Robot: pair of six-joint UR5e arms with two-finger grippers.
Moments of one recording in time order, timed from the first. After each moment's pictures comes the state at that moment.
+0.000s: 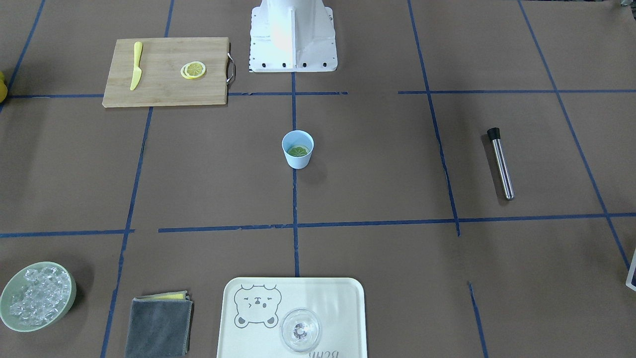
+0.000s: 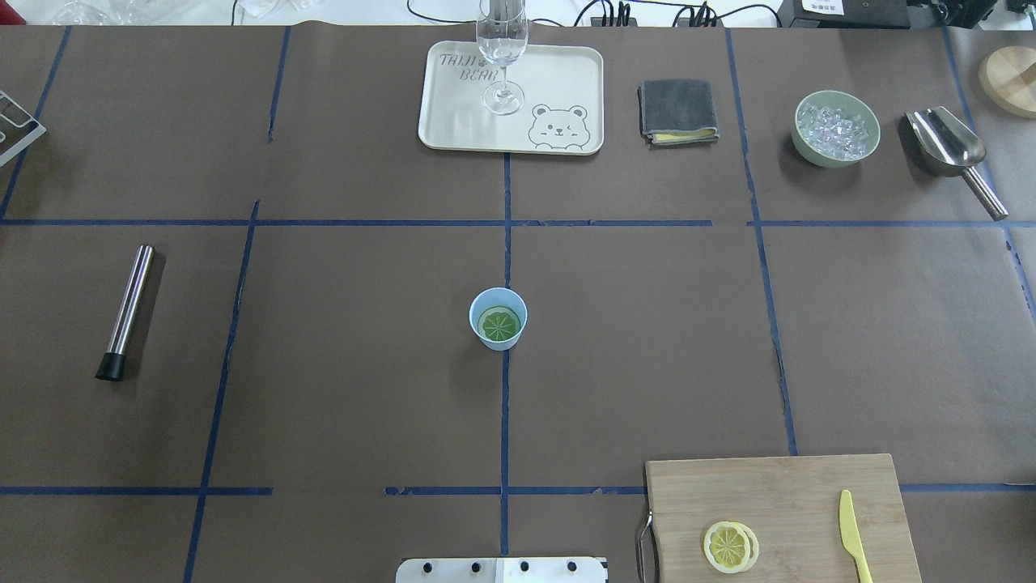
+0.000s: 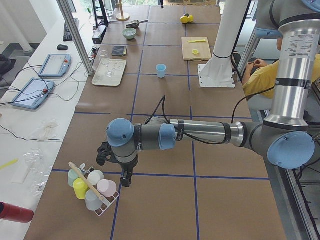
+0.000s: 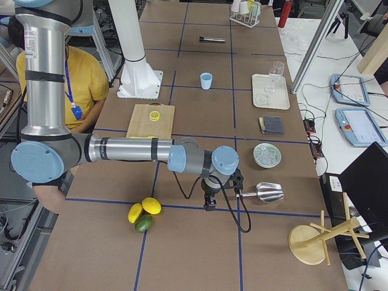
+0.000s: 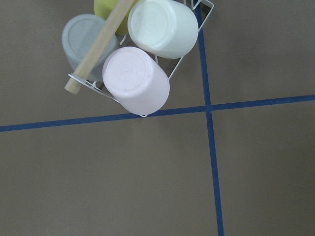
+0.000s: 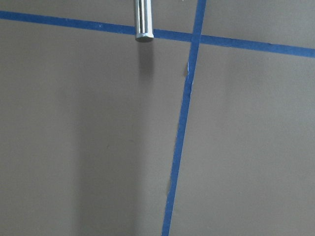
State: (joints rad) left arm -1.68 -1.63 -1.58 -1.45 -2.34 0.18; right arm 1.50 -1.63 1.64 -1.70 2.39 -0.17
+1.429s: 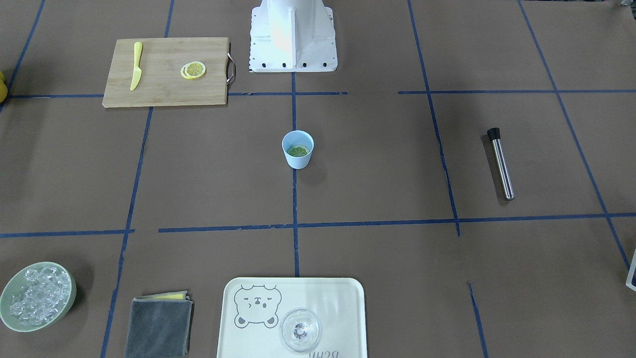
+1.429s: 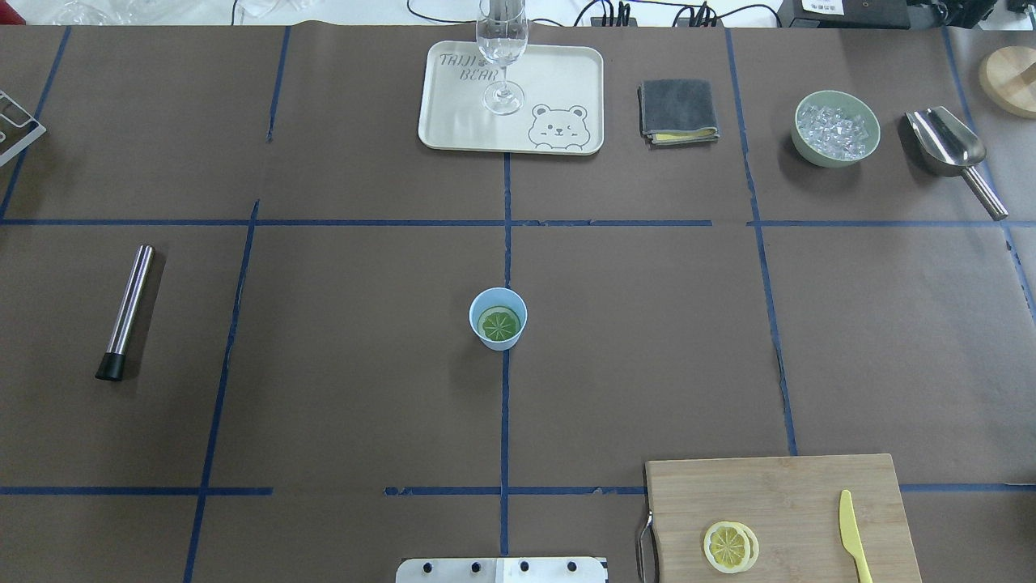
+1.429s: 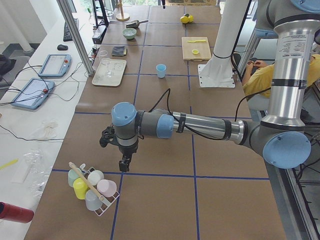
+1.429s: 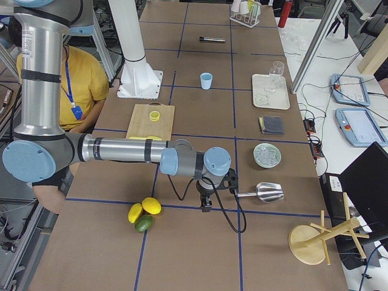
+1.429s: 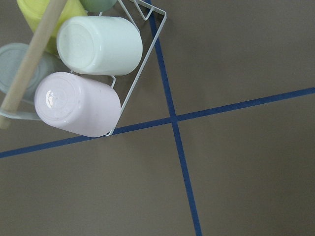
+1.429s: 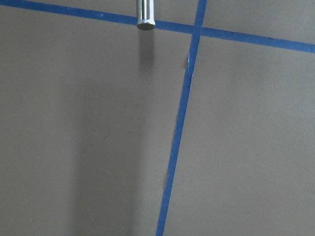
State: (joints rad) left arm -1.56 -1.61 -1.67 -1.53 -2.26 0.14; right arm 1.50 -1.68 1.67 -1.64 2.38 -0.17
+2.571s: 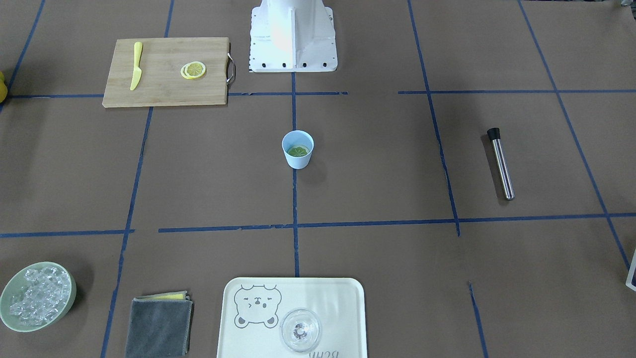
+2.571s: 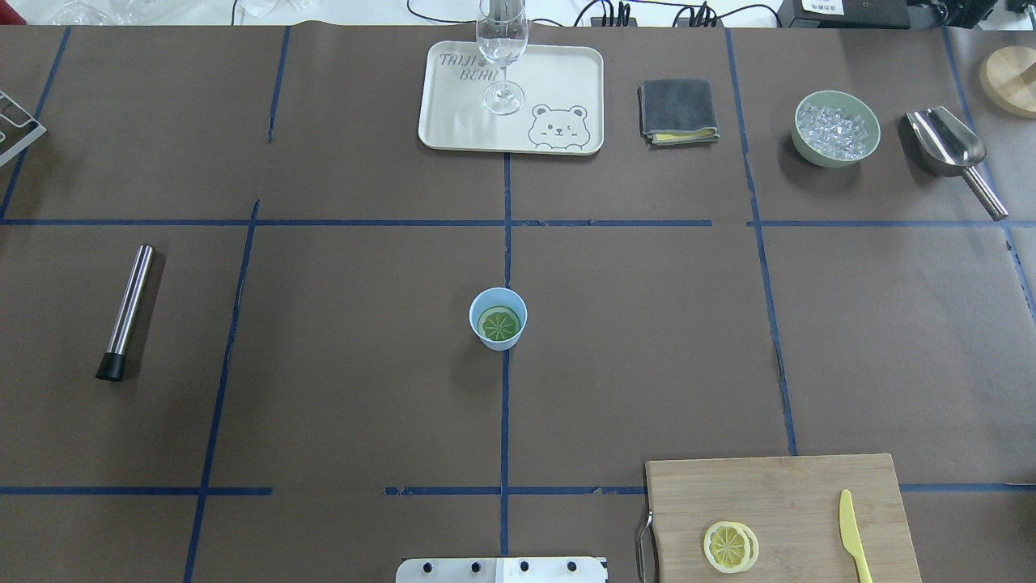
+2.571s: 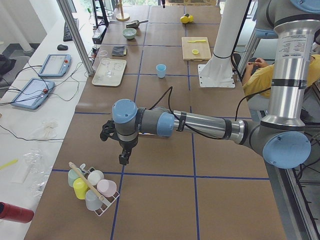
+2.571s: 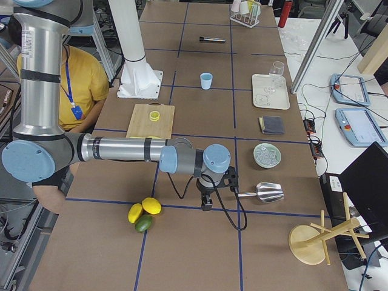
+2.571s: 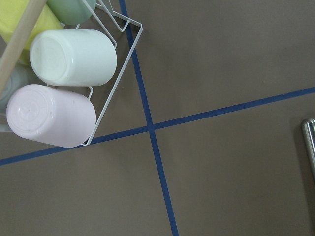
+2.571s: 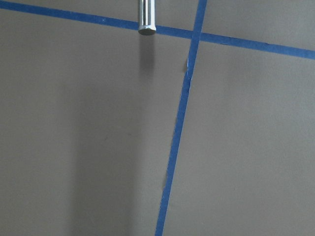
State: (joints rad) left arm -1.56 -1.61 -1.68 -1.56 -2.34 0.14; right arm 1.50 -1.68 1.68 -1.64 2.37 -0.16
